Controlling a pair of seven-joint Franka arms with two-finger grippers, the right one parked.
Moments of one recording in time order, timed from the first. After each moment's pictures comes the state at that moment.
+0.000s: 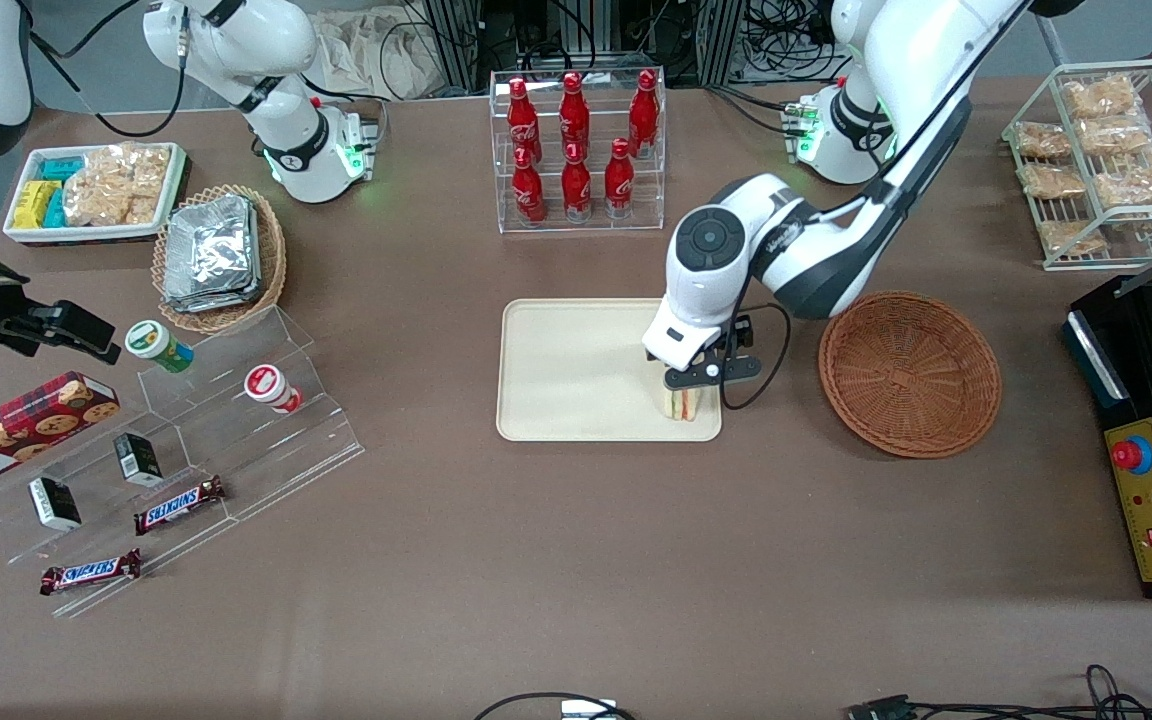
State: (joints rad) arm 0.01 0.41 -0.74 -1.86 0.38 2.03 -1.00
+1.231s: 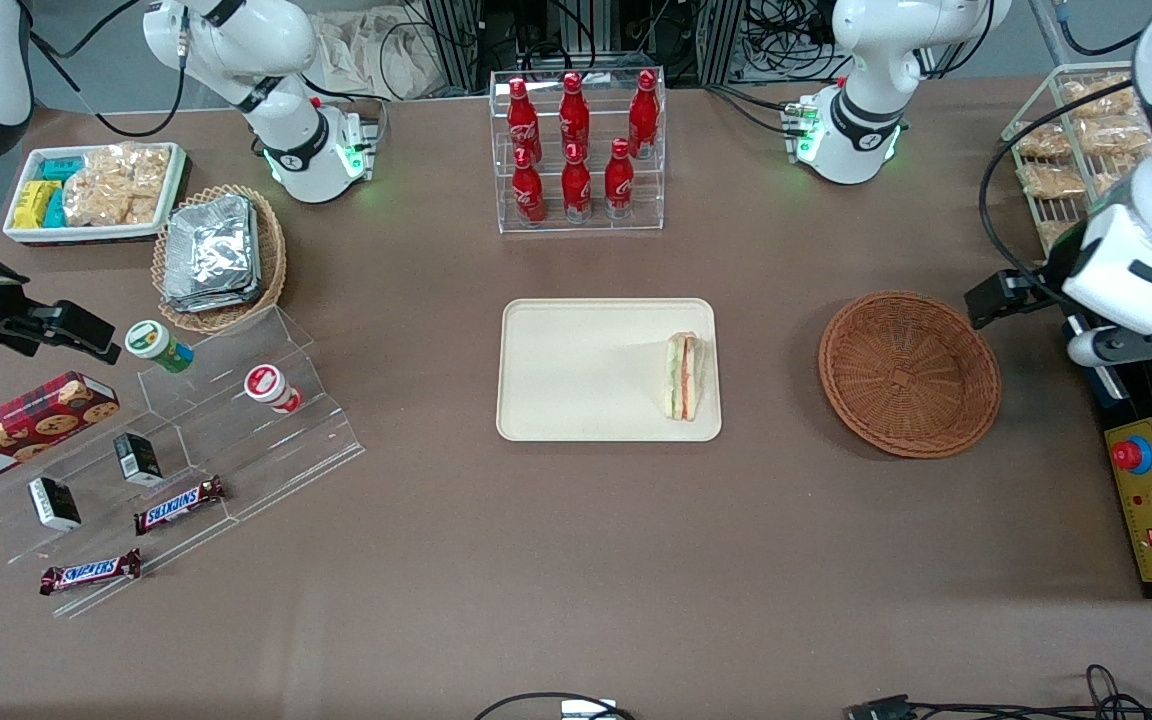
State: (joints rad) arm 0.11 0.11 -0.24 -1.46 0.04 1.47 -0.26
